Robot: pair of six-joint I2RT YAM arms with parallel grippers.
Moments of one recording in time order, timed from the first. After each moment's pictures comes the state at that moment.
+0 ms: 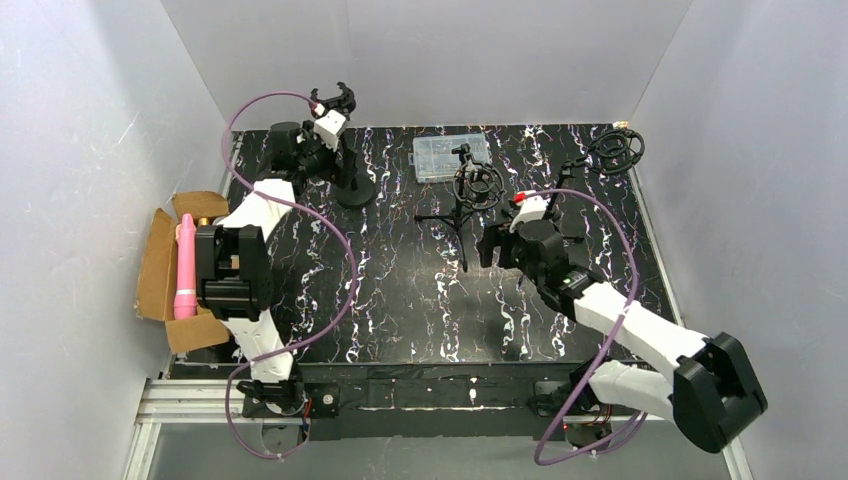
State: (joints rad) left arm -0.05 1.84 1.37 0.01 0.47 0.39; right arm 0.62 1.07 0.59 0.03 0.19 0.30
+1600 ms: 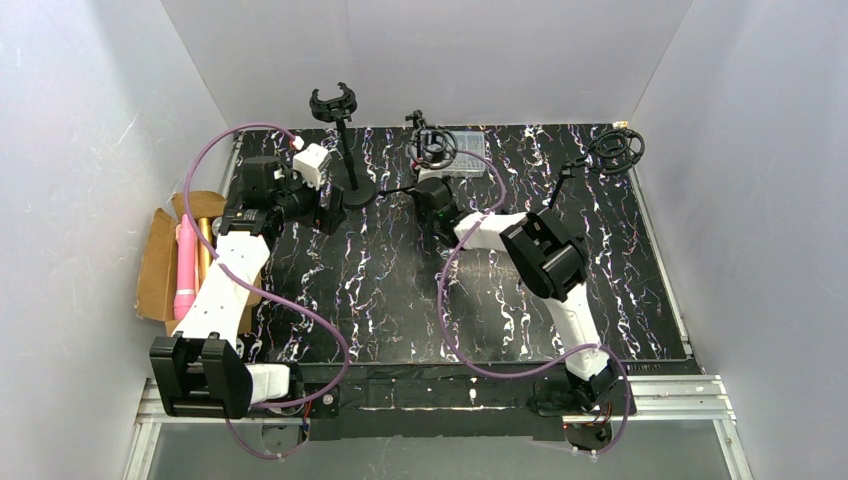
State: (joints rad) left arm -0.05 1.25 1.09 -0.47 0.43 0.28; right arm 0.73 2.20 1.37 0.36 0.30 0.19
